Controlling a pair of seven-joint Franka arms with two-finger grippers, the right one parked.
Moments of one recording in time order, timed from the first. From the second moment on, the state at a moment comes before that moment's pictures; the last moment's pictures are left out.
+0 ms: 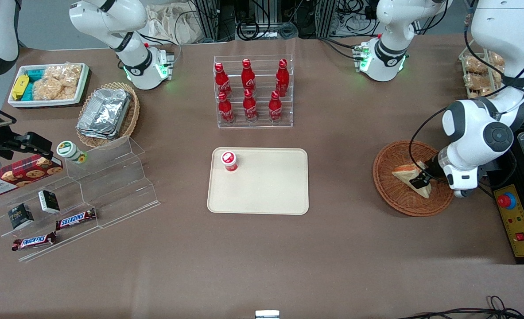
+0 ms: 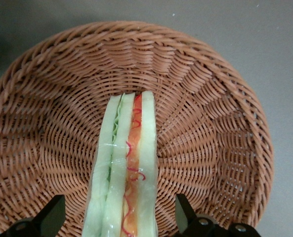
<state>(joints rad) 0.28 0.28 -0.22 -2.20 0.06 2.44 -0.80</state>
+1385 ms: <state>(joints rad) 0.26 0.24 -0.46 -1.70 0.08 1.90 -0.65</state>
